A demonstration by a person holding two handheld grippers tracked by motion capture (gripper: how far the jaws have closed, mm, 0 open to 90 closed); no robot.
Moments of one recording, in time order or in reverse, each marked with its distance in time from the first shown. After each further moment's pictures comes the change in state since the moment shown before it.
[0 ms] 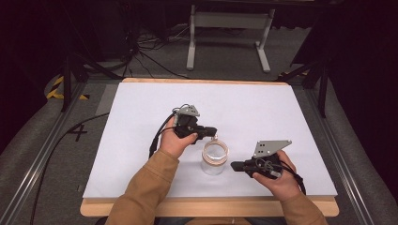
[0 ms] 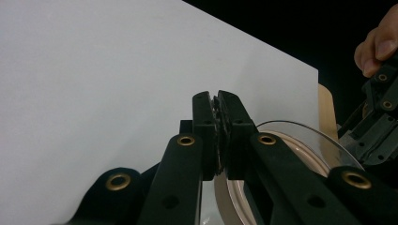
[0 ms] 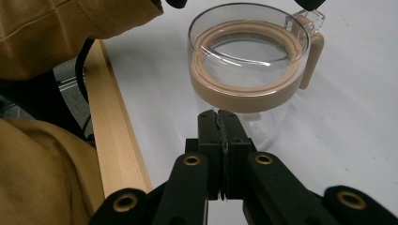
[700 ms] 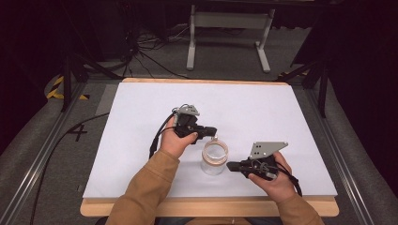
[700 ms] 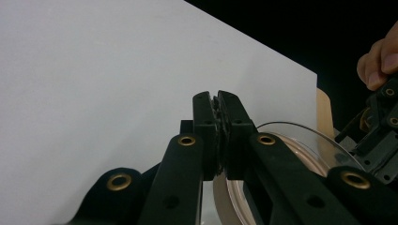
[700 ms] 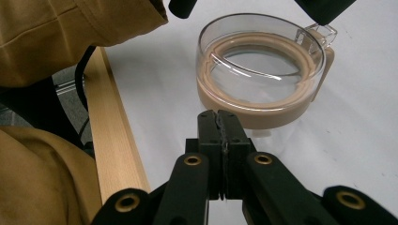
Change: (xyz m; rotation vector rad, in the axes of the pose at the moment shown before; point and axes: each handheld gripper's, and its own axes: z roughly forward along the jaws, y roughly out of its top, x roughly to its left) left arm 0.001 0.000 0.001 -0.003 -0.003 -0.031; right arm 0.007 0.004 0.008 -0.027 -0.008 -0.018
